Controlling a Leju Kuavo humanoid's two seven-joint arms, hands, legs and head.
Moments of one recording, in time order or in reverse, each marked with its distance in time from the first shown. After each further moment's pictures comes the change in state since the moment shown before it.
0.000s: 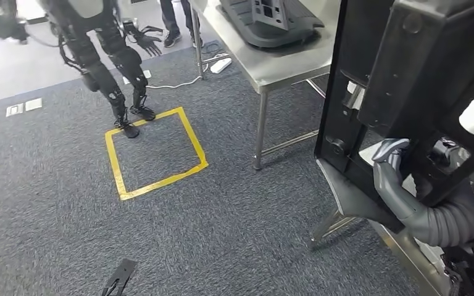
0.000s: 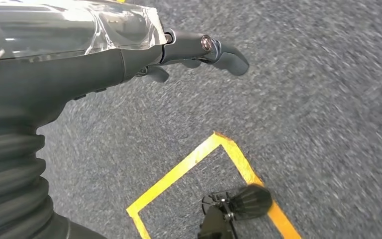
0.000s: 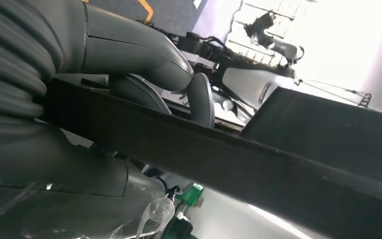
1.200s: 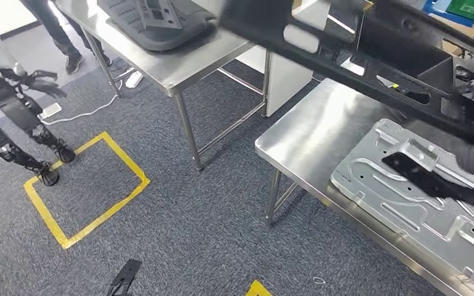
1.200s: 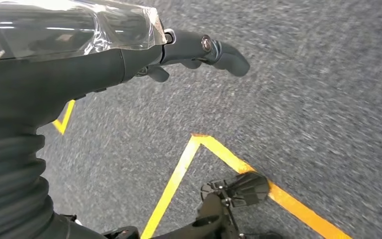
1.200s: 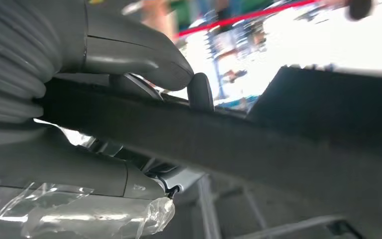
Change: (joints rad) left arm -0.001 -0.026 0.006 0.000 -0.015 -0.002 0.011; right arm -0.019 -0.321 -0.142 0.249 1.189 0.116 -0.119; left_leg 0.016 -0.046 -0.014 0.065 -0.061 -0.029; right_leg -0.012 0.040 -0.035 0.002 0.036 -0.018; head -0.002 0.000
